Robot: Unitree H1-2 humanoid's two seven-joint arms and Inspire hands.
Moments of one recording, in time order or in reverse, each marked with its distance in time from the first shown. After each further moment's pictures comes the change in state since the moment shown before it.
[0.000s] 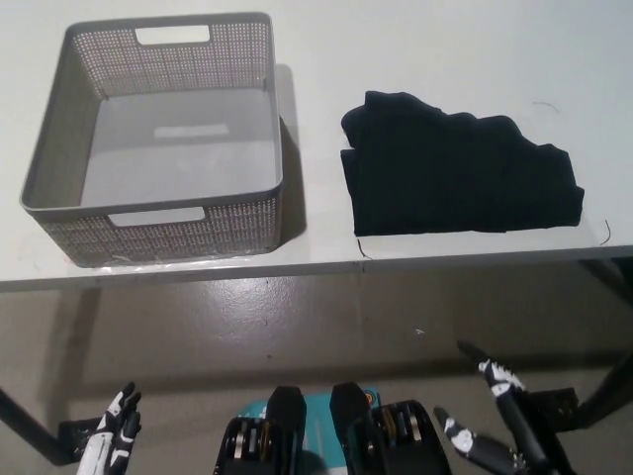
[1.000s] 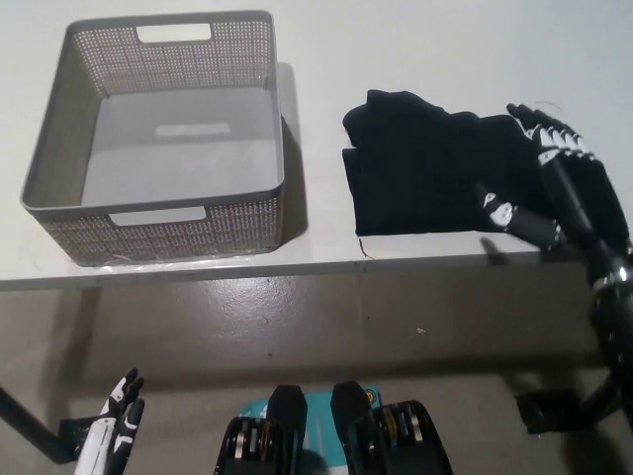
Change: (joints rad) left_arm -0.043 0.006 0.000 0.019 0.017 -0.005 0.000; right_arm -0.508 -0.128 -0.093 -0.020 -0.188 0.319 0.144
